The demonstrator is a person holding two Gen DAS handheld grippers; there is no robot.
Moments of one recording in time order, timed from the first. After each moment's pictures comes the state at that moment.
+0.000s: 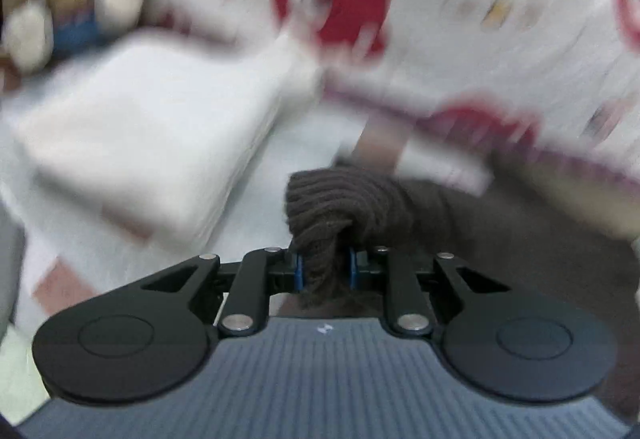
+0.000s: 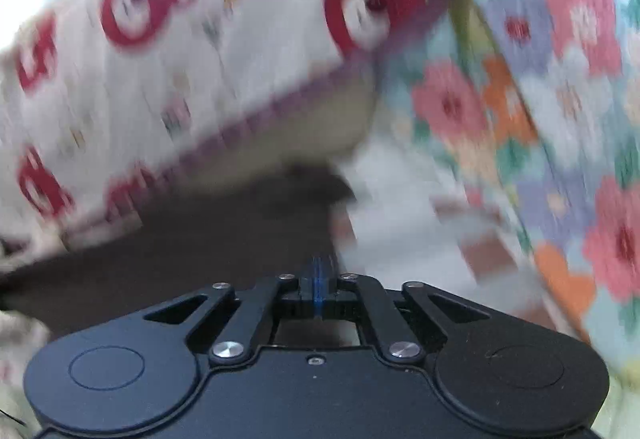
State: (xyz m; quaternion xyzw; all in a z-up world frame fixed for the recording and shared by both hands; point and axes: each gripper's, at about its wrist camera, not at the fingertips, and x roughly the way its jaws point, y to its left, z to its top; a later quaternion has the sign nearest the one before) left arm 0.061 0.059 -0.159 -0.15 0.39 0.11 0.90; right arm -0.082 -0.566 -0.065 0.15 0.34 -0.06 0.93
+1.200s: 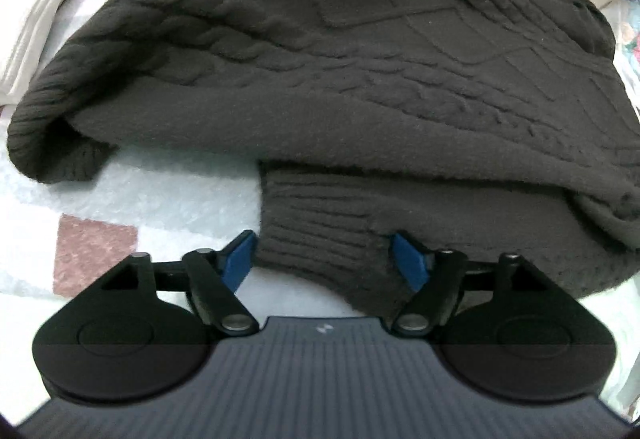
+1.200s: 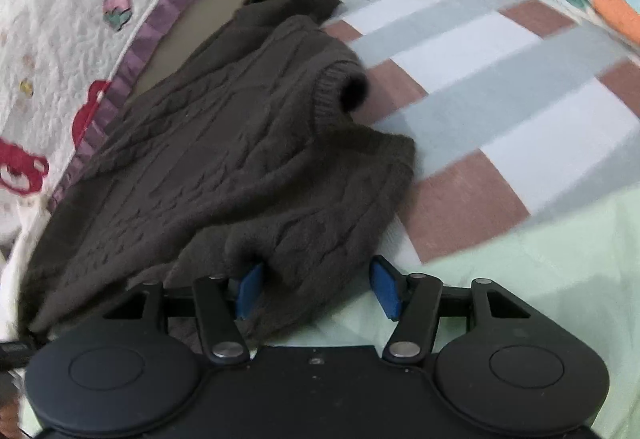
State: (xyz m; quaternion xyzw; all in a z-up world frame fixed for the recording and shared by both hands) left arm 0.029 -0.090 -0.203 -0.06 0.56 -0.05 0.82; right arm -0.061 -0.517 -0.203 0.26 0.42 -0.05 0.87
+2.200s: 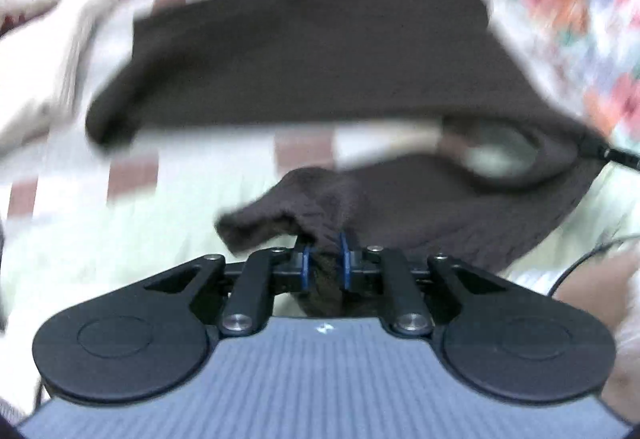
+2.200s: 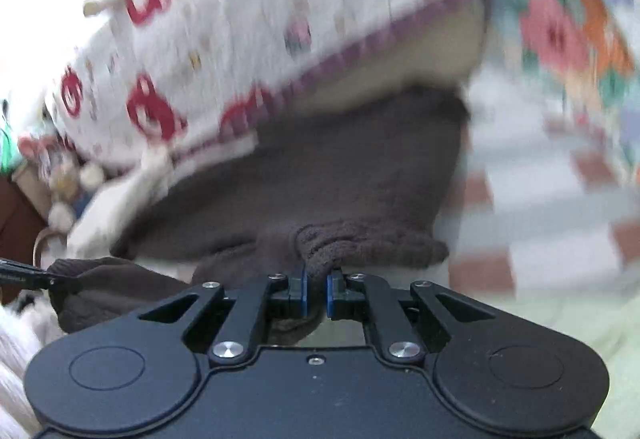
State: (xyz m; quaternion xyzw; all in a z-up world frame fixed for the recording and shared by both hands) left arm -0.128 -0.105 -0.096 0.03 0.54 -0.13 0.83; right arm -0.149 -0.515 -0.095 0.17 0.37 0.12 0.90
